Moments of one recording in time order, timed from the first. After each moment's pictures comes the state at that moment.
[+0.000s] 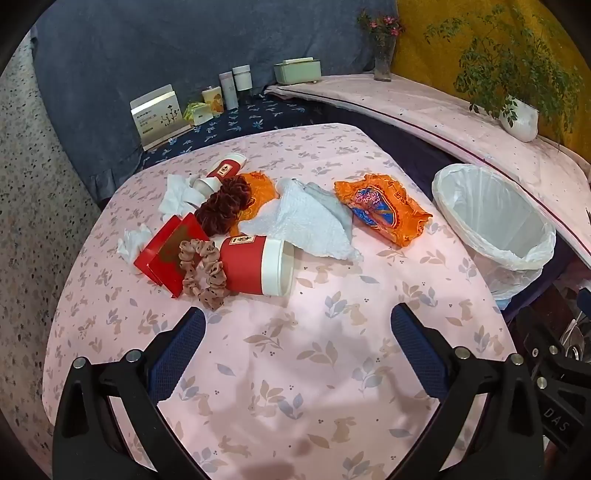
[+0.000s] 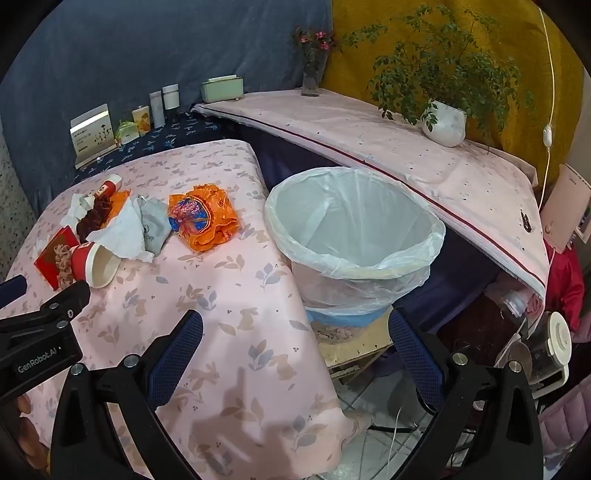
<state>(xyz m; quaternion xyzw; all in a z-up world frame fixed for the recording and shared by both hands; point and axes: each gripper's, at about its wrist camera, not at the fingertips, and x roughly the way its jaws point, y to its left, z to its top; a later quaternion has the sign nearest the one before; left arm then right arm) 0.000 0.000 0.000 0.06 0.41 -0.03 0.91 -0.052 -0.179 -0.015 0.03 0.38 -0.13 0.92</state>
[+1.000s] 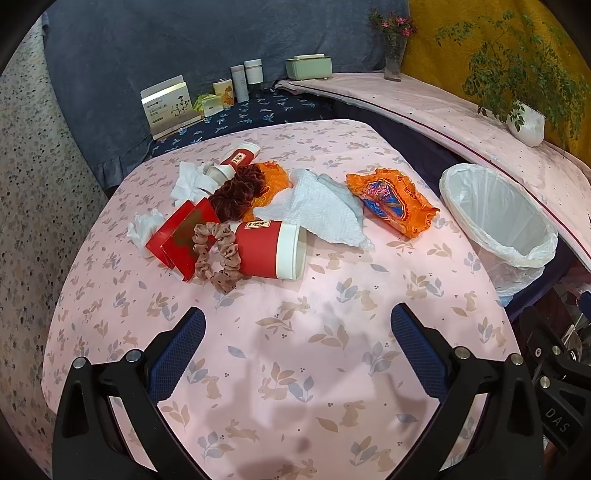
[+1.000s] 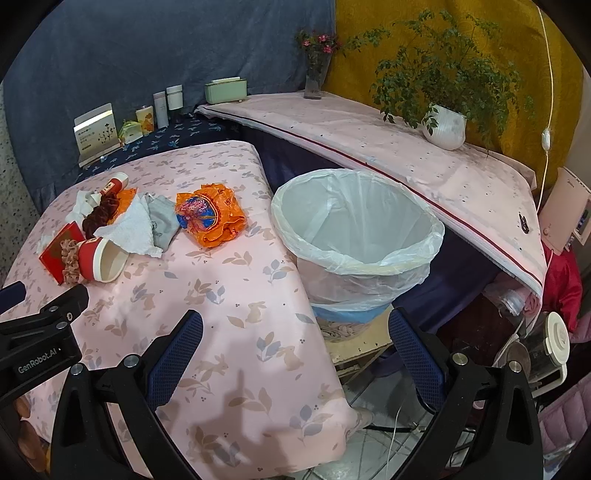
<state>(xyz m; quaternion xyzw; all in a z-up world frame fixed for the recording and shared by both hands) -0.014 0.013 0.000 0.05 0.41 -0.02 0.91 -0.063 -0.168 -0.011 0.03 0.37 -0.13 0.92</state>
